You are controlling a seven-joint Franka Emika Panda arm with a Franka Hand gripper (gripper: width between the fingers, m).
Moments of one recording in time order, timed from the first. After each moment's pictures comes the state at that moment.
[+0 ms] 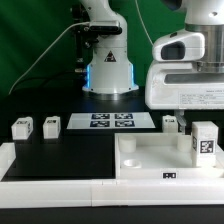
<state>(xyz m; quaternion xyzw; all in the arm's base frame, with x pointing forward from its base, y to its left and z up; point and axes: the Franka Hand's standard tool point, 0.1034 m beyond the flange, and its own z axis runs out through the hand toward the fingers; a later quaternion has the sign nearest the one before) 0.607 0.130 0.076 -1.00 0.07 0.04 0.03</state>
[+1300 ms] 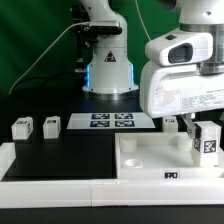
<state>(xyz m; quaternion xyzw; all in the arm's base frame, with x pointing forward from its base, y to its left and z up) 0.609 0.121 0.076 -1.00 -0.08 0.03 0.03</state>
